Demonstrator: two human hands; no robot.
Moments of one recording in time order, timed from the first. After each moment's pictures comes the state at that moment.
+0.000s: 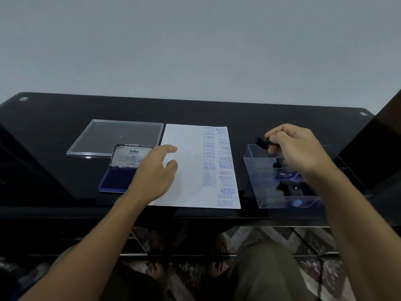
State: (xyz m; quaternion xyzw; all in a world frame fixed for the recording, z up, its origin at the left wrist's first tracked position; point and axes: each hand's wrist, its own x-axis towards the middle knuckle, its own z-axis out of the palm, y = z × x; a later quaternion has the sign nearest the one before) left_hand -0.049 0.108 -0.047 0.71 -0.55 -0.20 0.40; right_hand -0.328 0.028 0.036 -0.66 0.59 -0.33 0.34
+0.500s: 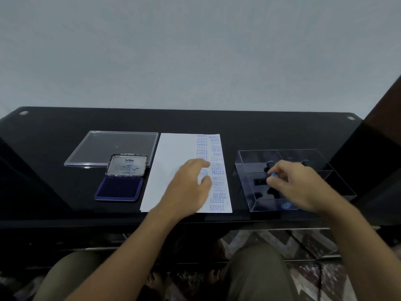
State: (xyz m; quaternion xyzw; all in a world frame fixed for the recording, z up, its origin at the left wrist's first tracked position) left_hand -0.125 0.110 -0.036 0.64 -0.64 -0.21 0.36; right_hand -0.378 0.051 0.009 -0.76 0.61 -0.11 0.21
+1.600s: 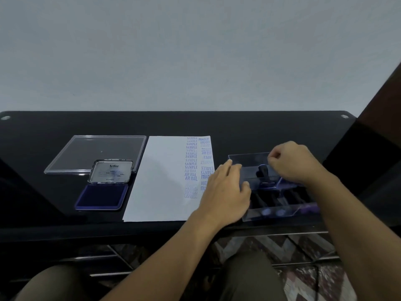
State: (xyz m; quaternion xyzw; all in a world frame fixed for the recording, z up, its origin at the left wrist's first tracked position) left_hand -0.219 0.072 -0.048 0.63 -0.69 -0.23 0.28; right_hand -0.387 -0.020 0.012 -0.73 0.66 -0.09 0.14
